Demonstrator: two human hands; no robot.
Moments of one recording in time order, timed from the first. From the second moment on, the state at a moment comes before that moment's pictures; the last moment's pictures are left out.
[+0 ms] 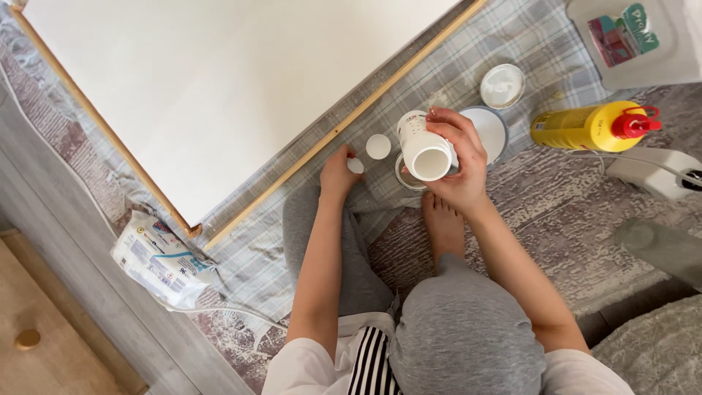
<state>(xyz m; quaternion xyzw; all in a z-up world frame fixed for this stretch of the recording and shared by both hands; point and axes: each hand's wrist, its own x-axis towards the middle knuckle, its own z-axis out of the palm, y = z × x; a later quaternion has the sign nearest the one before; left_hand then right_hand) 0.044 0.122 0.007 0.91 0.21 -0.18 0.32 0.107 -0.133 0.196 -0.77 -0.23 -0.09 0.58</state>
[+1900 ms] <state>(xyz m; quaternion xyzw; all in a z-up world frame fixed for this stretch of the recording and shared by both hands) 0.018 0.009 0.069 0.81 0.05 0.08 0.57 0.057 -0.204 0.191 -0.90 -0.20 0.01 0.39</state>
